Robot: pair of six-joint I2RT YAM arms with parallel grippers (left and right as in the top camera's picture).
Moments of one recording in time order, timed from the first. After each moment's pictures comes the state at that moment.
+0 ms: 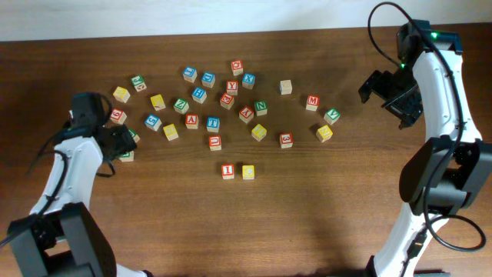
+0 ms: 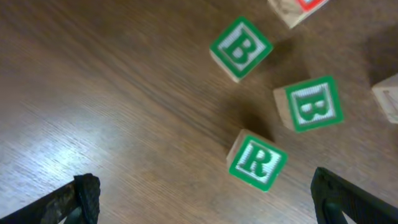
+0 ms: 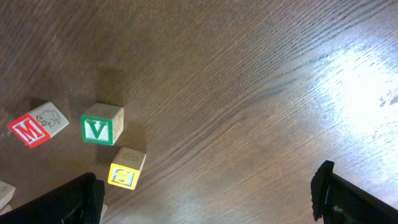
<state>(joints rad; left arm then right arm) 0.24 1.68 1.11 -0.64 -0.20 -0.21 -0.17 2.11 1.99 -1.42 -0.02 0.61</state>
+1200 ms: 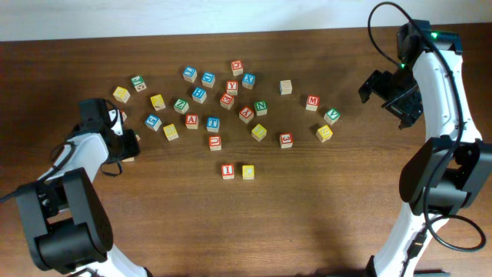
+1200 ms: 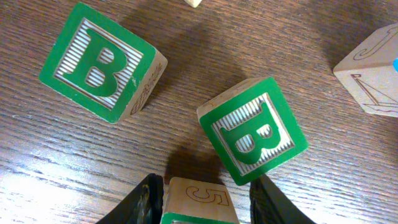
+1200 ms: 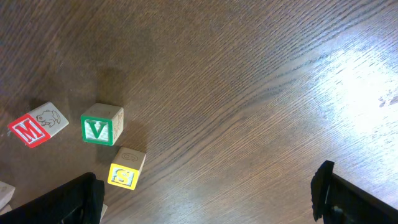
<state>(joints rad) 0.25 1.87 1.10 -0.46 0.01 -0.02 -0.17 2.11 1.99 -1.43 -0.02 0.61</state>
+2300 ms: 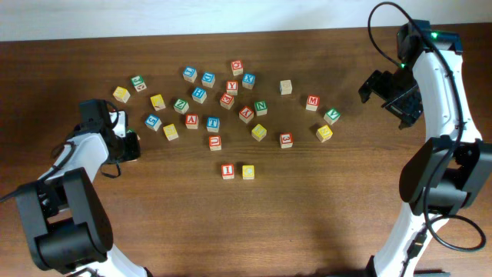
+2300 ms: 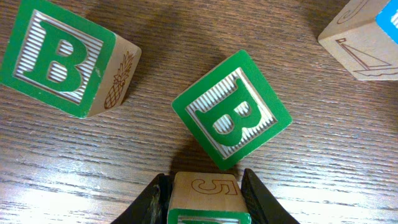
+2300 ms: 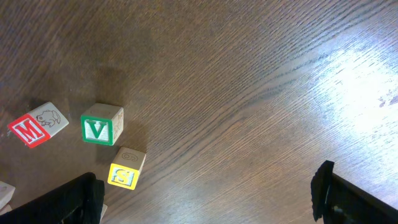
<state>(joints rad) 0.25 1.87 1.10 -0.49 0.03 0.09 -0.17 2.11 1.99 -1.43 -0.02 0.61</state>
